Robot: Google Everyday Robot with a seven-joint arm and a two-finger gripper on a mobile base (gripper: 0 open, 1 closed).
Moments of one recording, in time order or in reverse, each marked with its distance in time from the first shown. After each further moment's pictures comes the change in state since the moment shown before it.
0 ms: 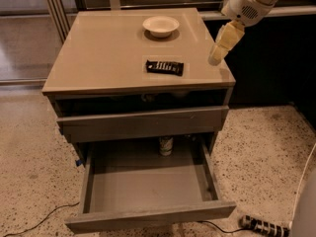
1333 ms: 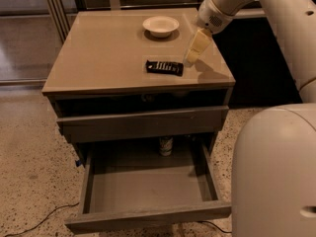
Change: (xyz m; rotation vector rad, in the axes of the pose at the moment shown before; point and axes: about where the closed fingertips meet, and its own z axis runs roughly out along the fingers) arm -0.046 -0.015 0.081 -0.128 -0.086 -0.054
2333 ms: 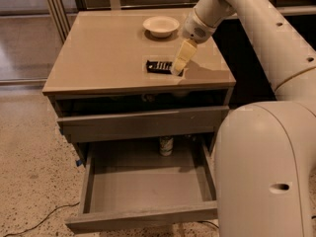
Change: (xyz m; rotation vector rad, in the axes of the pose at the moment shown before) arm -0.013 0.000 0.057 -0.082 -0.031 -0.018
